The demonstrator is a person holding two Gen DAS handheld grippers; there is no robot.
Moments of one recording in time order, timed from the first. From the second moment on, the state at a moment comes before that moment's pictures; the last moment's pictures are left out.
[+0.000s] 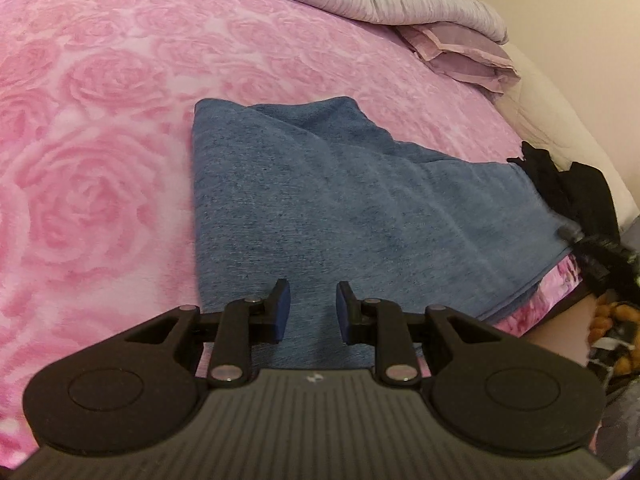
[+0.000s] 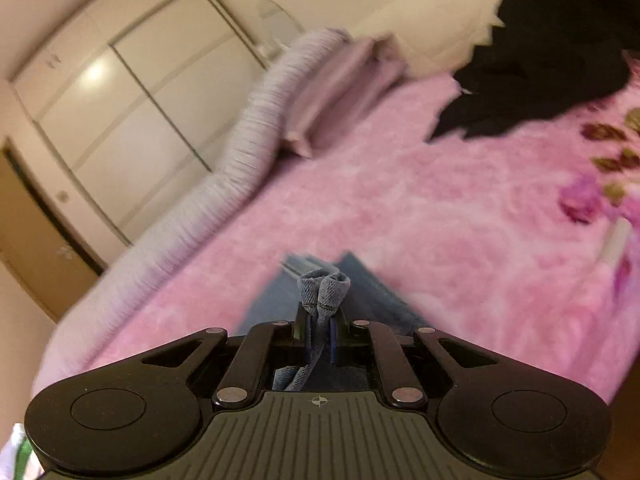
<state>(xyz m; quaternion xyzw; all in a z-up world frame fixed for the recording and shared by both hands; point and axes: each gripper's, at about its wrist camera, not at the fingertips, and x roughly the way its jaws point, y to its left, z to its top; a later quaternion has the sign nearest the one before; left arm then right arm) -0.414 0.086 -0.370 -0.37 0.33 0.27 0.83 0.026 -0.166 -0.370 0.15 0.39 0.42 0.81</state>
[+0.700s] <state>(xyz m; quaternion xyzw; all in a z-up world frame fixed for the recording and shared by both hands) -0.429 0.078 -0.356 -0.31 0.33 0.31 0.84 -0.005 -0.157 -0.341 -0.01 0.31 0.36 0.88</state>
